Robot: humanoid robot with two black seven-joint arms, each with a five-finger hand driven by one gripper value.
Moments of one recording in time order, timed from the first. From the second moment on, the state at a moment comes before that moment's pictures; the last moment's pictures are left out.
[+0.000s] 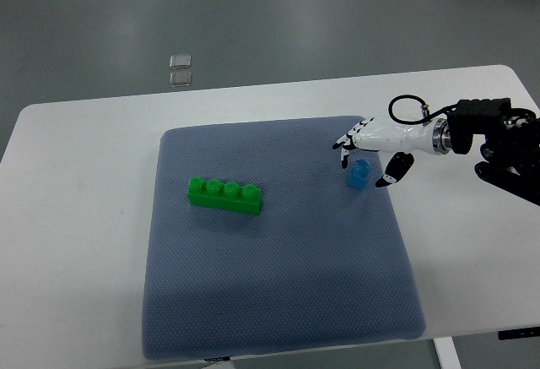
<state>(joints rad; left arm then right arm) 0.00 0.00 -0.10 -0.15 0.08 0.00 0.02 1.03 -0.50 0.06 0.90 -1.69 0.02 0.48</state>
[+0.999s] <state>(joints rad) 0.00 0.00 -0.10 -0.15 0.08 0.00 0.02 1.01 -0.49 0.06 0.89 -1.69 -0.01 0.48</state>
